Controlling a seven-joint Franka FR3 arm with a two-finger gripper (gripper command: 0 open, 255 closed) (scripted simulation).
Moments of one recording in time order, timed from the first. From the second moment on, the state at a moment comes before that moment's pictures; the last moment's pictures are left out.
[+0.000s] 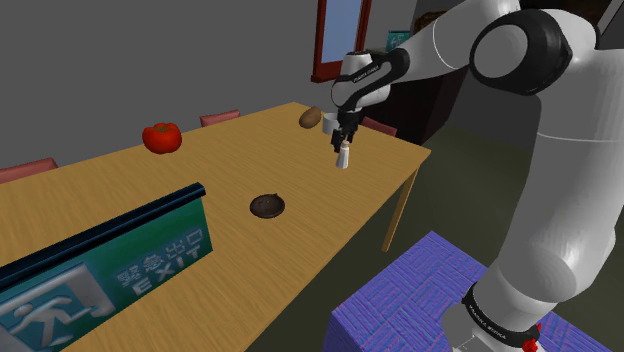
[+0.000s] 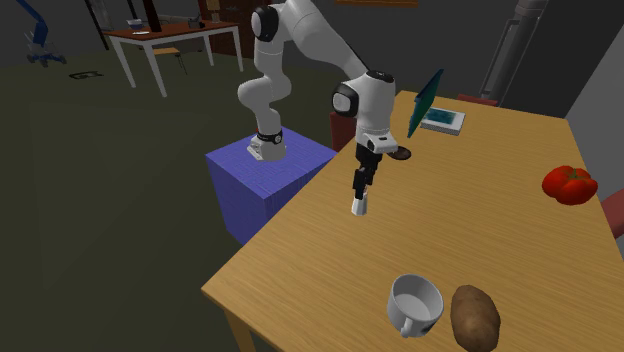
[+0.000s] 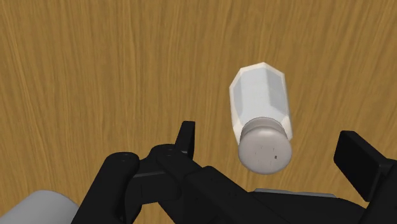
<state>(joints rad) -0.09 0.32 -0.10 -1.87 -0.07 2.27 -0.40</state>
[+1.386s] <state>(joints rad) -0.09 0.30 -0.10 -1.84 -0.07 2.23 -0.40</state>
